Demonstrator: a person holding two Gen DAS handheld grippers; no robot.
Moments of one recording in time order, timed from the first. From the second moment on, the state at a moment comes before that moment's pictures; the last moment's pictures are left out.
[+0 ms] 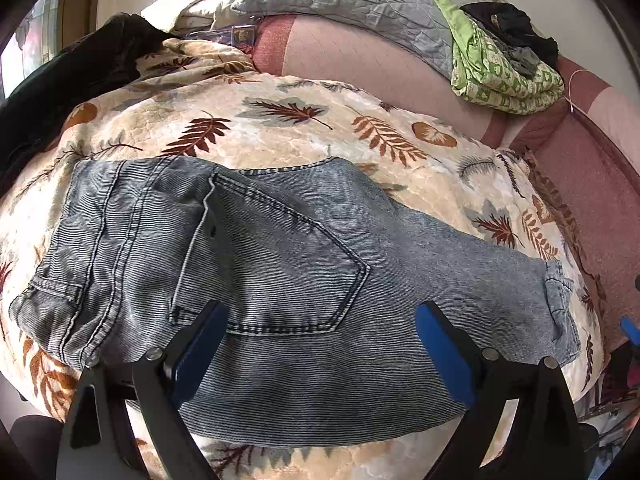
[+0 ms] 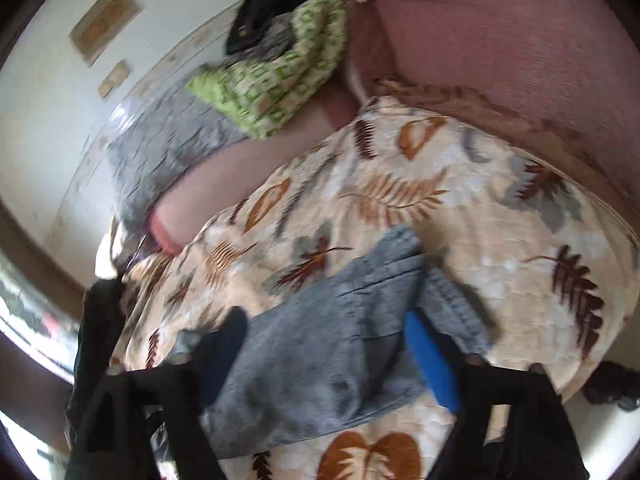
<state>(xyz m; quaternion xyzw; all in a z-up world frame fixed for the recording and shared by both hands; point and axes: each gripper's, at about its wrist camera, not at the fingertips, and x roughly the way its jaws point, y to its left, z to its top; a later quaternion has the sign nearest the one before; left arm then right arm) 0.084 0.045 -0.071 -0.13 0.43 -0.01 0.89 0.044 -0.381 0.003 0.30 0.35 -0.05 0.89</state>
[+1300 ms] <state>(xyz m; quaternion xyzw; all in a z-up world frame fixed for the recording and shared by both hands) 0.091 -0.030 -0.091 -0.08 0.47 -0.08 0.87 0.031 -0.457 -0.105 0.48 0.42 -0.06 0.77</state>
